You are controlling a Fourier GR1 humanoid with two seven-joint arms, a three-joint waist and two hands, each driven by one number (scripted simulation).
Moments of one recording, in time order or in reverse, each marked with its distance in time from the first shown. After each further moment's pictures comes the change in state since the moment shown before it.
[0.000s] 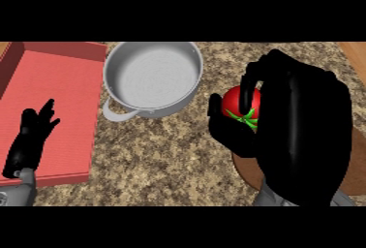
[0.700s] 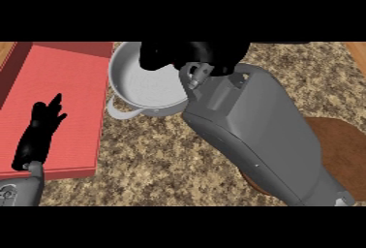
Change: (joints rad) left arm -0.047 -0.026 -0.012 0.016 -0.030 -0.007 0.017; right arm -0.515 0.028 -0.112 0.563 -0.290 -0.076 0.091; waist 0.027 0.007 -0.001
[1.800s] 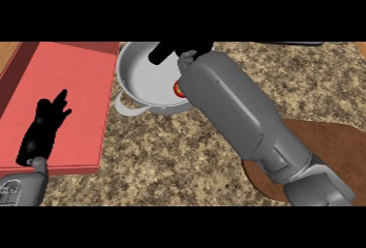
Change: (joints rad) left arm -0.029 -0.015 -0.002 0.003 -0.011 -0.026 -0.007; right arm -0.088 0.005 0.042 0.701 -0.511 -0.623 -0.197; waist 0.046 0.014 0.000
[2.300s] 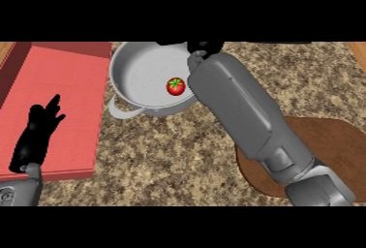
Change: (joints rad) left arm 0.041 0.006 0.025 -0.010 -0.002 0.004 -0.011; right arm 0.041 -0.004 -0.075 -0.006 -0.060 -0.379 -0.166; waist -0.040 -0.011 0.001
